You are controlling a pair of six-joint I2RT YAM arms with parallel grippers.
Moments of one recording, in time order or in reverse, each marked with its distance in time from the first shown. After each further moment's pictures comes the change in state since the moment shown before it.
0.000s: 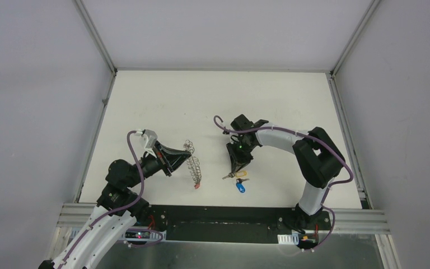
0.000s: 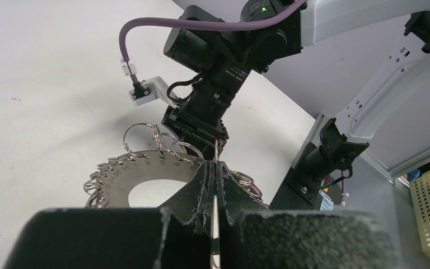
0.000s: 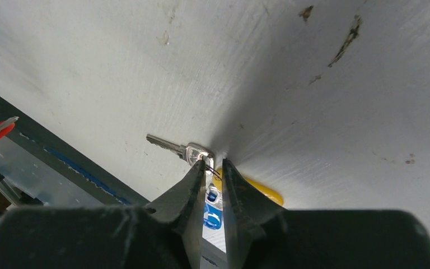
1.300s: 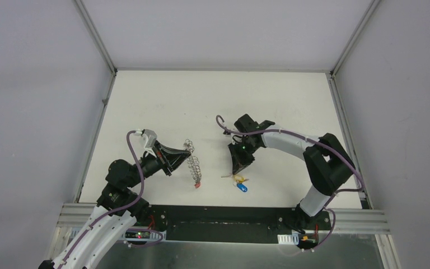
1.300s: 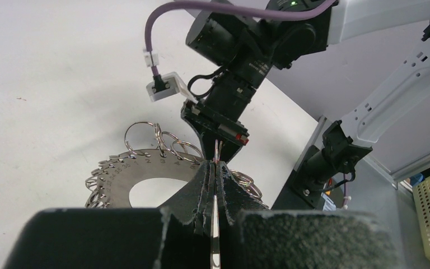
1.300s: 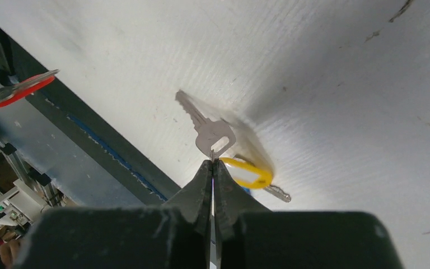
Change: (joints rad) left arm 0.000 0.000 0.000 0.000 -0.015 0.001; right arm -0.001 -0.082 -0.045 -0.020 -0.090 -0.038
